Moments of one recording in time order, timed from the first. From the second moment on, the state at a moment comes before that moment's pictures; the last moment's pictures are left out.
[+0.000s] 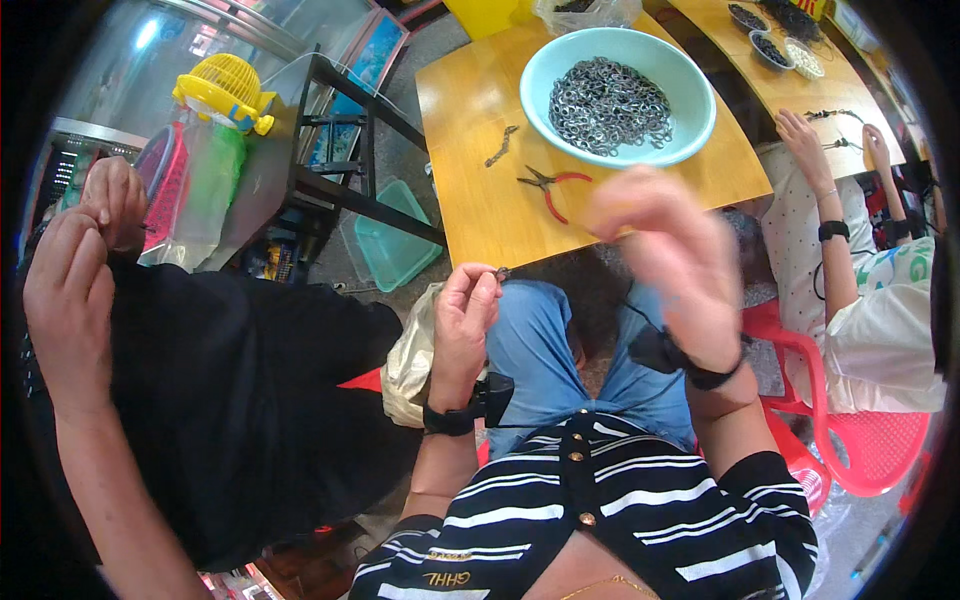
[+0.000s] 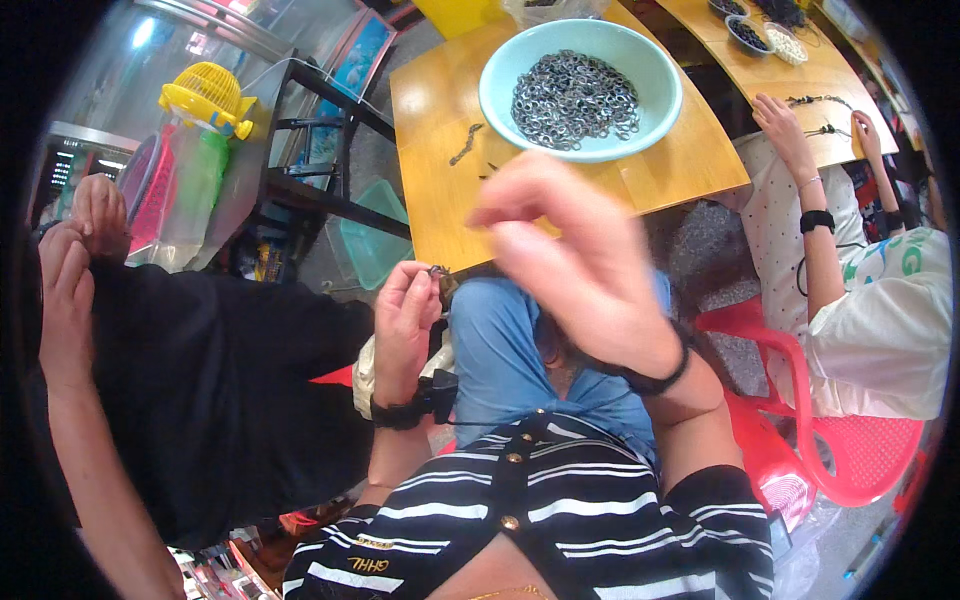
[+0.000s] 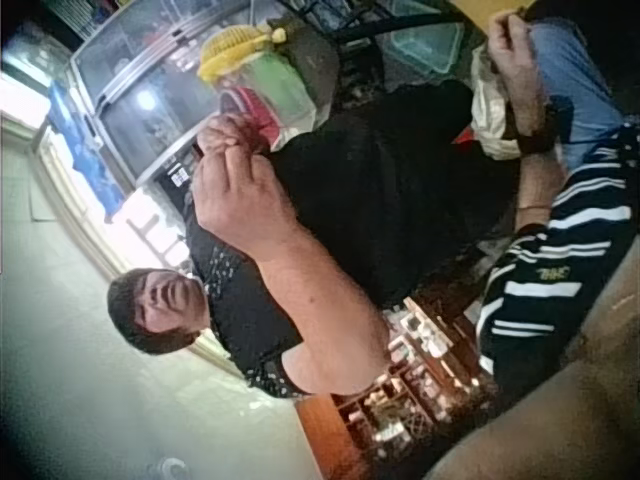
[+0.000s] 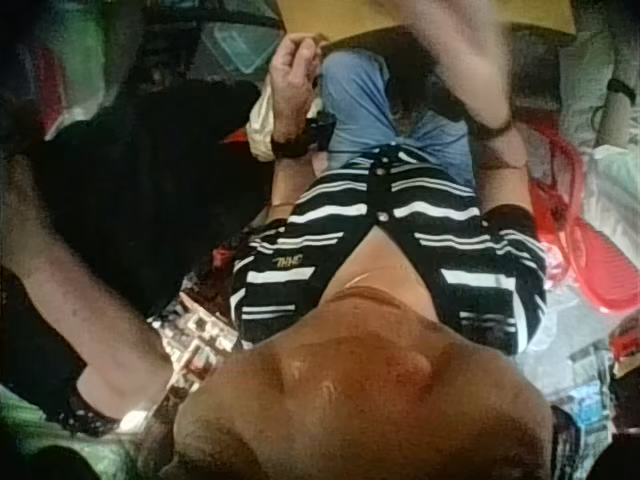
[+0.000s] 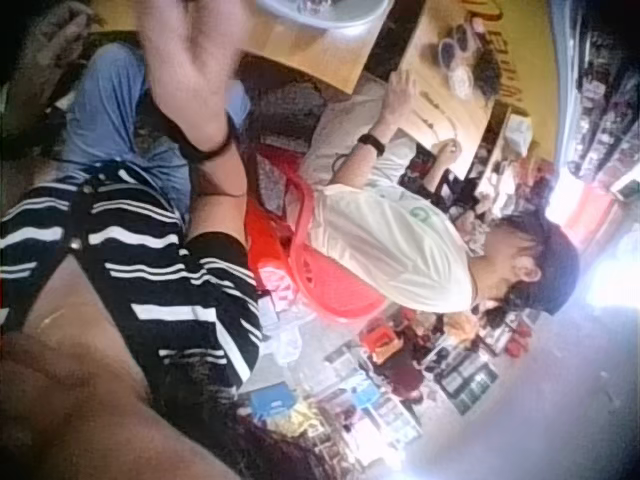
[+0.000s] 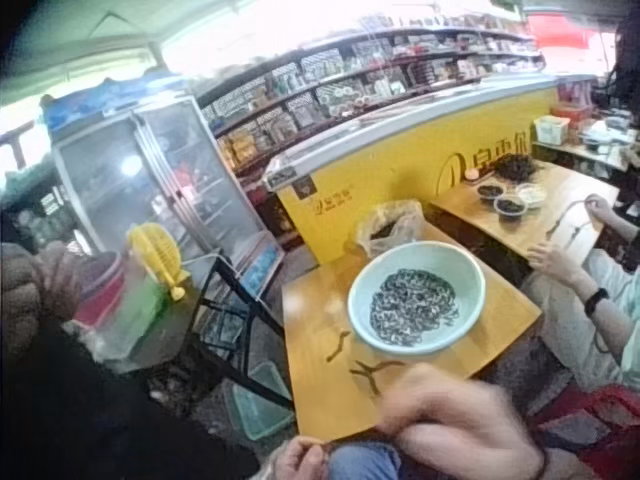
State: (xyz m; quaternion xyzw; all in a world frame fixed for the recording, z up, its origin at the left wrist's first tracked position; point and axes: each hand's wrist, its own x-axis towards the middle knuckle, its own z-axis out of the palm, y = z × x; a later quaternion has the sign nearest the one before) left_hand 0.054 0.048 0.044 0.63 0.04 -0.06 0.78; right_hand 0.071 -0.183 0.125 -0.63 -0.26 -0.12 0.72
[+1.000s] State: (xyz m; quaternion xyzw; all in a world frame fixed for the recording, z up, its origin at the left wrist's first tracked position) left_hand 0.063 0.029 0.050 0.77 0.02 -0.04 0.63; right_hand 0.090 -0.145 0.023 -0.59 -0.15 0.08 0.79
